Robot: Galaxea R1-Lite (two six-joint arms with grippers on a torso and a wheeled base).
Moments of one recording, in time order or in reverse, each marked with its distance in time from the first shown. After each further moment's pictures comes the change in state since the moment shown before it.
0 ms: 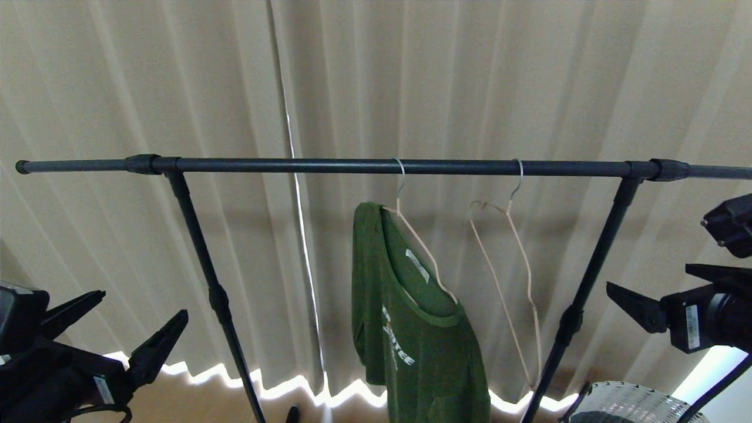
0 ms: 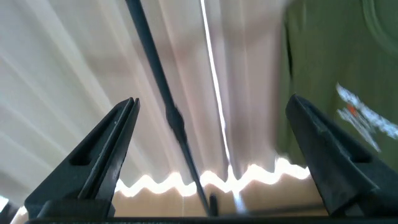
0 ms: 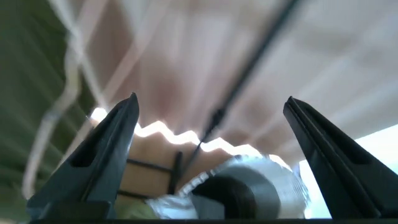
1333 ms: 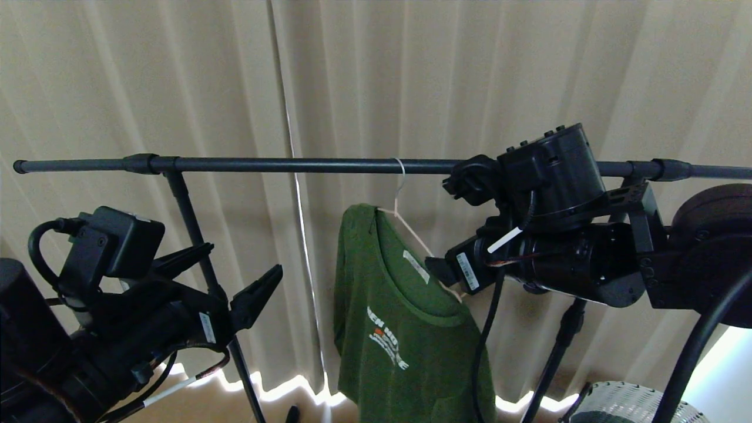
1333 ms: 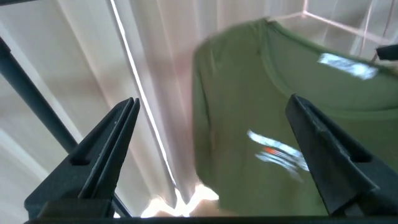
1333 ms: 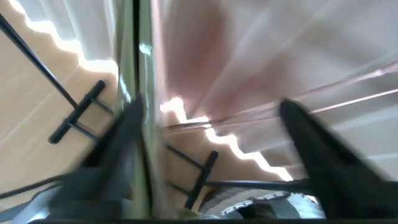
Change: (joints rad) left arm -0.243 0.257 -0.241 -0.054 0.000 -0.101; right arm 0.349 0.595 -0.644 0.210 0.003 0.061
